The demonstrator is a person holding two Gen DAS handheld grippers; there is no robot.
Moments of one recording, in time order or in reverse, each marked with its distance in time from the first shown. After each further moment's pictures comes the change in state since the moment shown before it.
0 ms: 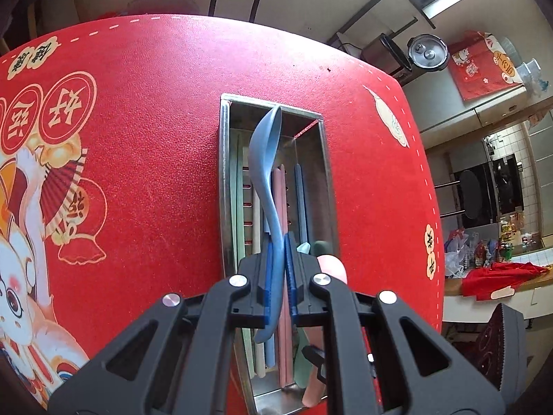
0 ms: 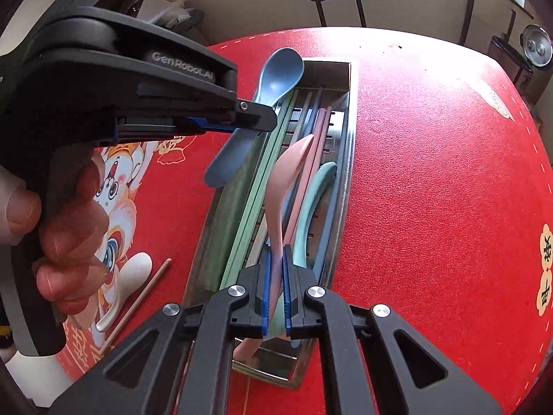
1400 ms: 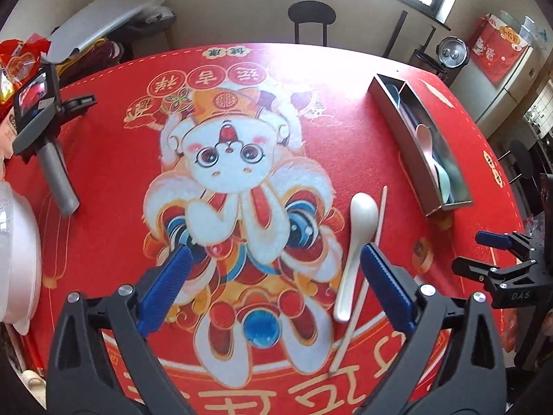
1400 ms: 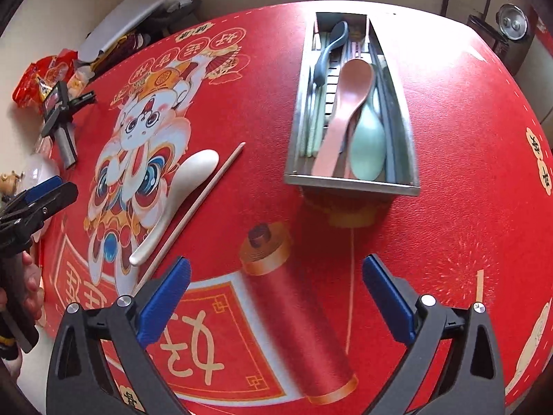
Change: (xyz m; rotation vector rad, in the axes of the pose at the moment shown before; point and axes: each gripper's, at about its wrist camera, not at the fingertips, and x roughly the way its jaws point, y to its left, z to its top) left arm -0.183 0.169 -0.241 0.117 -0.255 0.331; right arm -0.019 0.096 -0.109 0.056 0.023 -0.076
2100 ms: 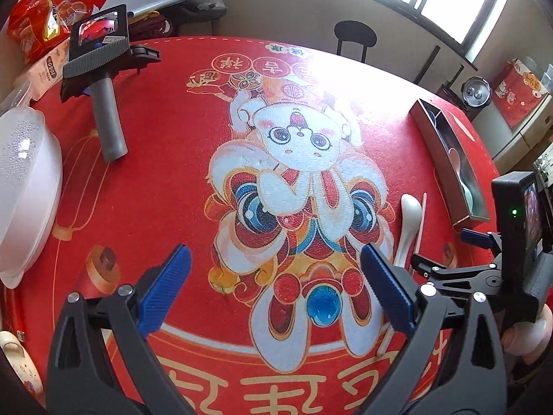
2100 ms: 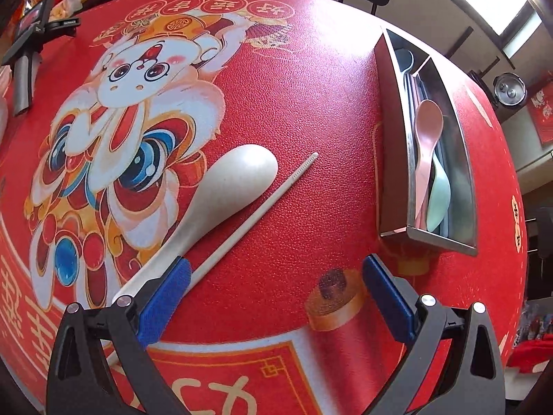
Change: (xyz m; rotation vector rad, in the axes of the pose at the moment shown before) left arm -0.009 0.064 -0.038 -0.160 -0.056 0.008; right arm 0.066 0.098 0.020 -0.181 0.031 -0.309
